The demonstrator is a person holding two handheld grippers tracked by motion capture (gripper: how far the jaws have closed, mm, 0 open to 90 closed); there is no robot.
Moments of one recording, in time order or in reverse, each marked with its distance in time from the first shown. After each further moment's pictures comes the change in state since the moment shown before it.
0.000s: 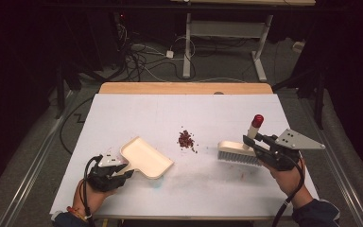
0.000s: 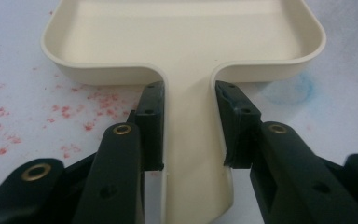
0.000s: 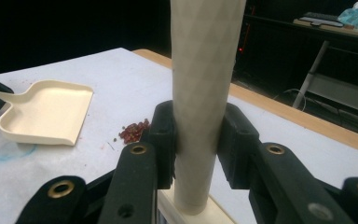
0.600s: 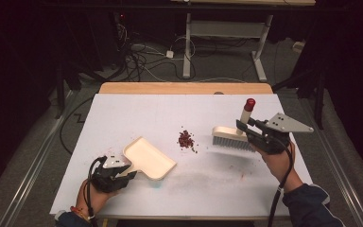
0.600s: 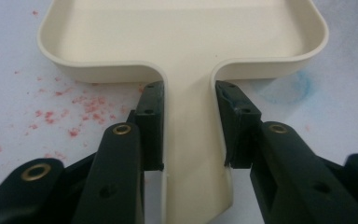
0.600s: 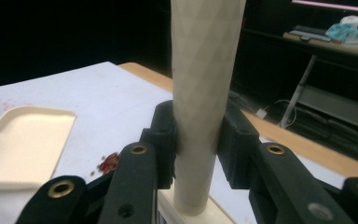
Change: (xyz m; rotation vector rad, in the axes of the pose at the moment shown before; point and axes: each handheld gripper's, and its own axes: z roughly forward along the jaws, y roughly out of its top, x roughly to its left) left arm -0.005 0.001 0.008 0.009 -0.007 0.021; right arm -0.011 0.025 0.035 -0.029 -0.037 -0.013
